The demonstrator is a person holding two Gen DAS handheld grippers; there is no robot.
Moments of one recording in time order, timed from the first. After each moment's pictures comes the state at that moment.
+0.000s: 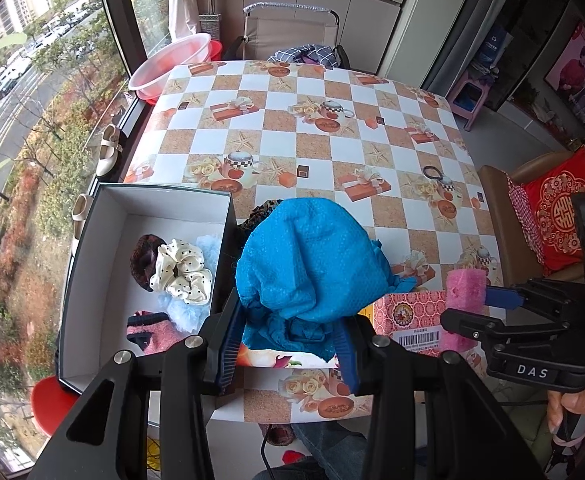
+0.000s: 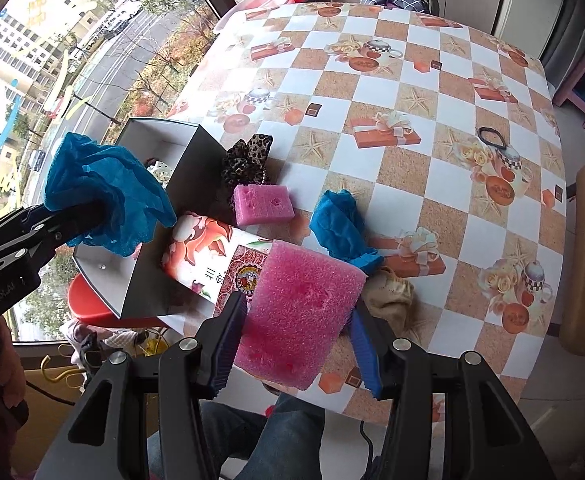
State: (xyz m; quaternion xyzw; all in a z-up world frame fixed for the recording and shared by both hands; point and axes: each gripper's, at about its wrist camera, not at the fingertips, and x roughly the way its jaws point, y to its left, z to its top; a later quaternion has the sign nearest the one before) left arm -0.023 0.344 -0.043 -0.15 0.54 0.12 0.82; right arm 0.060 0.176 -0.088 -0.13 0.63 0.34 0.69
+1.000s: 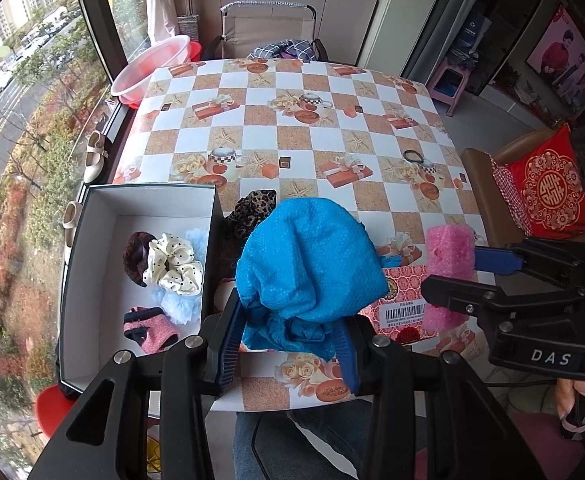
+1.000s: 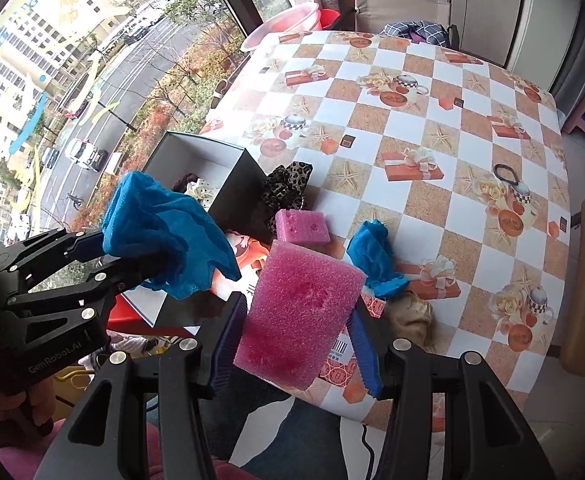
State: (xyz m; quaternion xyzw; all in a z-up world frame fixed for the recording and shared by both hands) left arm -0.033 0.335 -0.033 -0.14 0.55 0.08 0.82; right arm 0.041 0.200 -0.053 -0.12 0.59 0.37 0.70
